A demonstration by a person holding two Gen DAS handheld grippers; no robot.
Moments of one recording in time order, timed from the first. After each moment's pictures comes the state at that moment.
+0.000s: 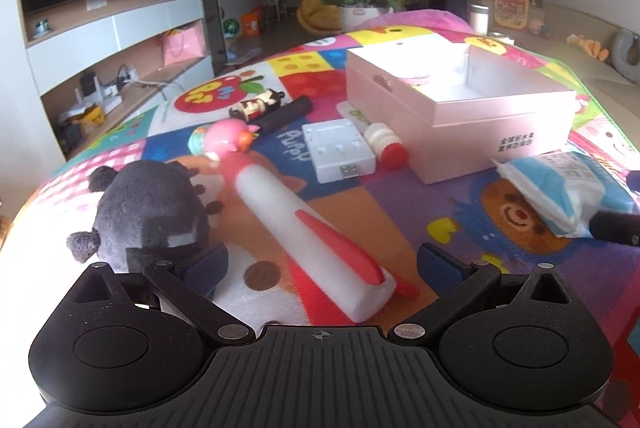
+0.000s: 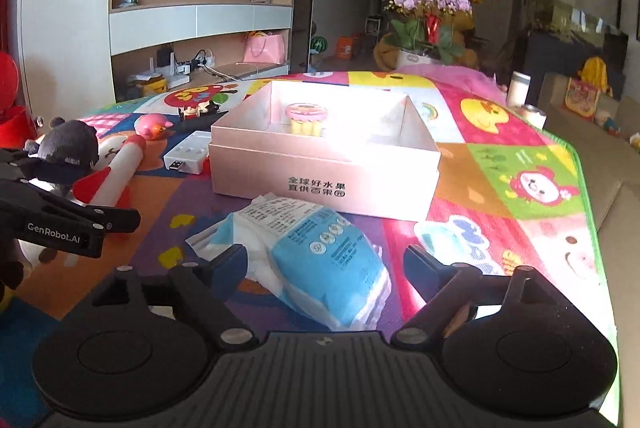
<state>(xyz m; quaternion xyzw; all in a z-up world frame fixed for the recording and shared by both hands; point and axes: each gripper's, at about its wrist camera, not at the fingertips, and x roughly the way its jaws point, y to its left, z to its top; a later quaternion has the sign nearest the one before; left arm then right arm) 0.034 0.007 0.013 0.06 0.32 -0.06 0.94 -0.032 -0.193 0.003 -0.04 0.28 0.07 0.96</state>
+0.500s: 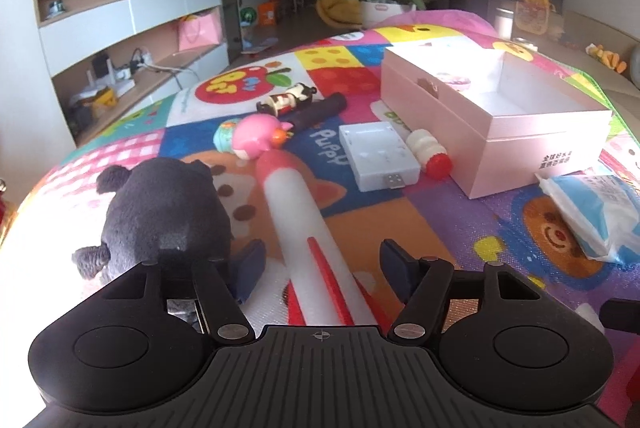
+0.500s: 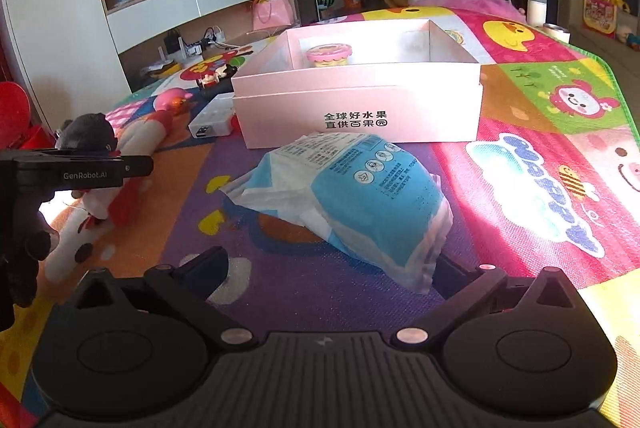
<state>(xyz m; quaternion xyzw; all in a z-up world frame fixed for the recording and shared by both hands) 0.058 0.024 0.011 0.05 0.33 -0.04 0.94 -0.026 -0.179 -0.020 0.03 0.36 0.09 0.93</state>
